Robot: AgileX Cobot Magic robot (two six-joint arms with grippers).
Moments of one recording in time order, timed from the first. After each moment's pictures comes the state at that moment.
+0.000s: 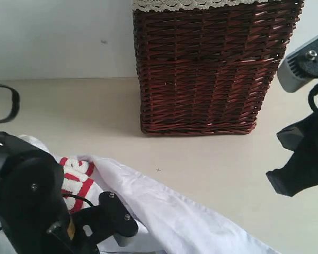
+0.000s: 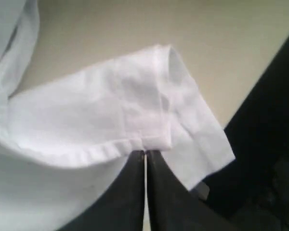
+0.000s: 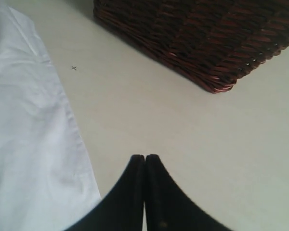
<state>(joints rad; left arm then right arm) -0.93 1.64 -0.75 -0.35 0.83 0.34 0.87 0.94 -0.73 -0.52 0.84 0.50</state>
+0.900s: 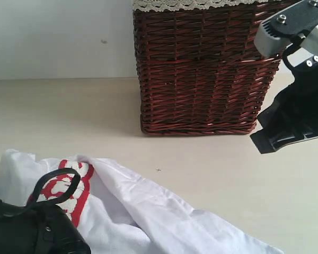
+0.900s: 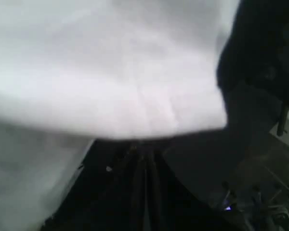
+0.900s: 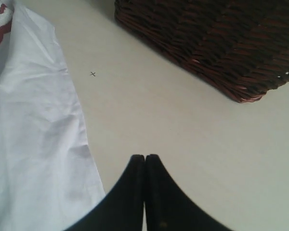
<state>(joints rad) -1.16 1.77 -0.68 -0.33 1.04 0.32 0.59 1.09 -0.87 -0.10 0.78 0.01</state>
